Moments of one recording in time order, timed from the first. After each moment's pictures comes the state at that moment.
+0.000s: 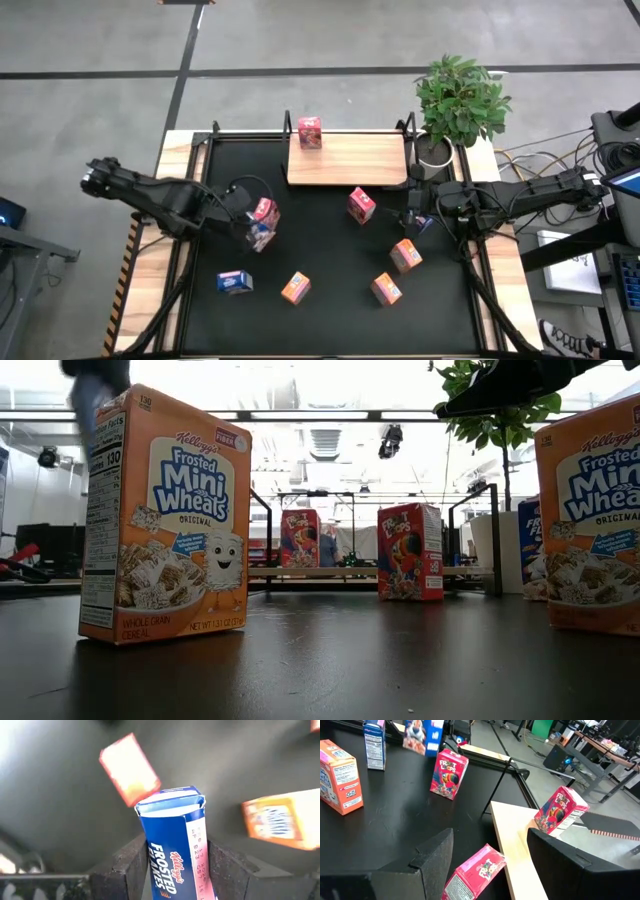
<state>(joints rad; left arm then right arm) -0.34 1.25 1.35 -1.36 -0.28 -0.97 0.13 0.82 0.63 -0.15 0.34 -0.23</state>
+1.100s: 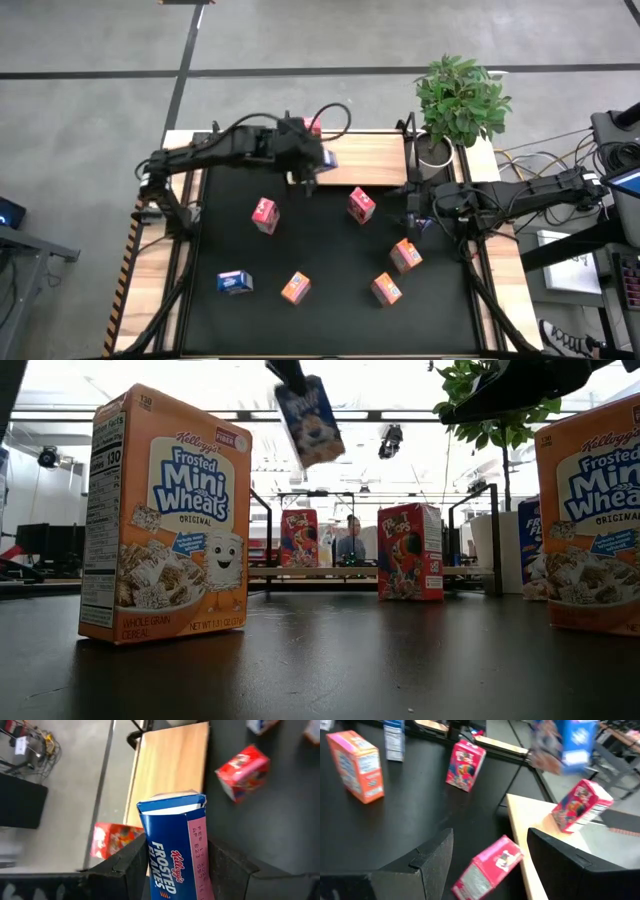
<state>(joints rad) 0.09 1.76 2.04 -1.20 -0.43 0.20 0.13 0.82 0.63 -0.21 0.26 -0.20</state>
